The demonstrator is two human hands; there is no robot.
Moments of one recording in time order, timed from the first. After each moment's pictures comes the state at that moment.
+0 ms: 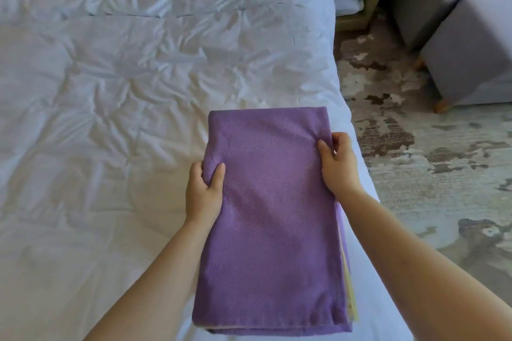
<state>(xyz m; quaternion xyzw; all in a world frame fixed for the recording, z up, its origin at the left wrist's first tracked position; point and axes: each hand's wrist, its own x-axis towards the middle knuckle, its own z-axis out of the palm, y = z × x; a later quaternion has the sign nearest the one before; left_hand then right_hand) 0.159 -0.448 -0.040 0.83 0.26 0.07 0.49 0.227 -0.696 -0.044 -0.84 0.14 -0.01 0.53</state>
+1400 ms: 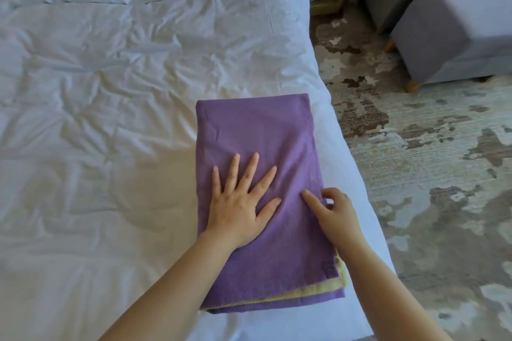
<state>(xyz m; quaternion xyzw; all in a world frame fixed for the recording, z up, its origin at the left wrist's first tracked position) 0.118 -0.496 -0.038 0.98 -0.15 -0.08 0.08 0.098 -0.699 -0.035 -0.83 0.24 0.11 0.49</state>
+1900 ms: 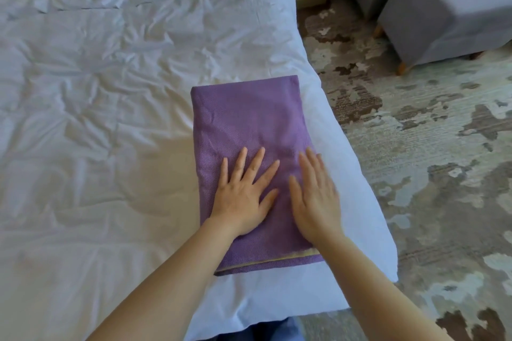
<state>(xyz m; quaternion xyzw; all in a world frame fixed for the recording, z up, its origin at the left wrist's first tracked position) 0.091 -0.500 -0.039 0.97 -0.20 -0.08 0.04 0.055 -0.664 -0.028 -0.95 0.07 -0.03 0.31</state>
